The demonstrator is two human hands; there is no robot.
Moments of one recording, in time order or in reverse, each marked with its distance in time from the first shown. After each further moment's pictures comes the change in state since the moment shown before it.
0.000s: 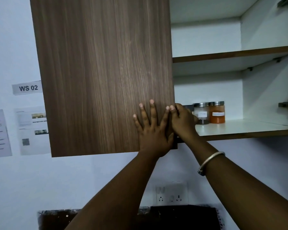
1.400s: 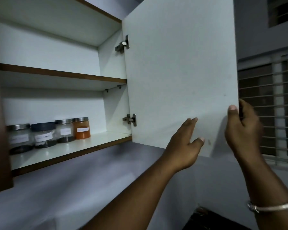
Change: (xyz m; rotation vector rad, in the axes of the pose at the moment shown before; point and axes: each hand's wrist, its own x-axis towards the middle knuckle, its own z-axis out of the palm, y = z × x) left_hand -0.032 0.402 -0.136 -1.552 -0.641 0.514; right_hand -0.164 0.028 -0.477 -0.507 0.914 0.111
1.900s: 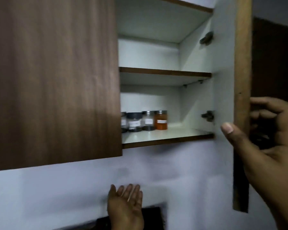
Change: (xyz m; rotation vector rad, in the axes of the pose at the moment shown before) left_hand -0.253 -0.104 -0.160 -1.291 1.478 -0.627; right_hand -0.139 -0.125 0.069 0.585 -0.411 -0.257
